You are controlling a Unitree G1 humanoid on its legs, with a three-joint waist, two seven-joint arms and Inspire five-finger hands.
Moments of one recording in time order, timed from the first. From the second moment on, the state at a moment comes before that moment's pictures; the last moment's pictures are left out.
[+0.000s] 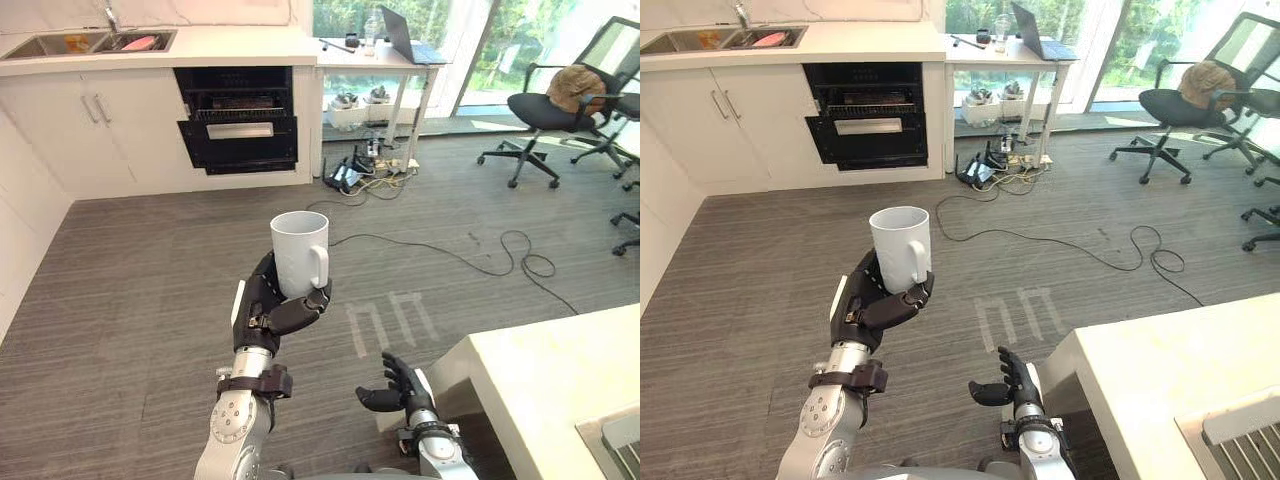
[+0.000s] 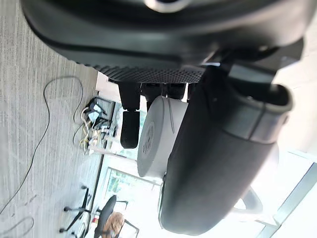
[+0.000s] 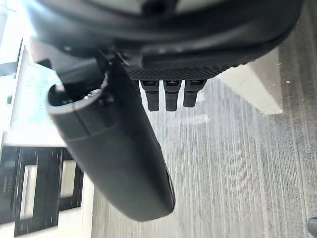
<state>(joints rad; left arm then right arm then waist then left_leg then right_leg) 0.28 0.03 -0.27 -0.23 -0.28 -0.14 0.15 0.21 -0.02 0.09 0.52 -0.04 -0.02 -0.13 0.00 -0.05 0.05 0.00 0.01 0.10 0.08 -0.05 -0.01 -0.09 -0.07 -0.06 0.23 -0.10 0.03</state>
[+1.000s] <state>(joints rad) 0.29 0.02 -0.20 -0.16 -0.31 -0.09 0.16 0.08 -0.07 -0.11 0.45 0.09 -0.05 -0.22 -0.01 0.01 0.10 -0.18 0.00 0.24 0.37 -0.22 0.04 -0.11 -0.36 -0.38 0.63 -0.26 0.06</state>
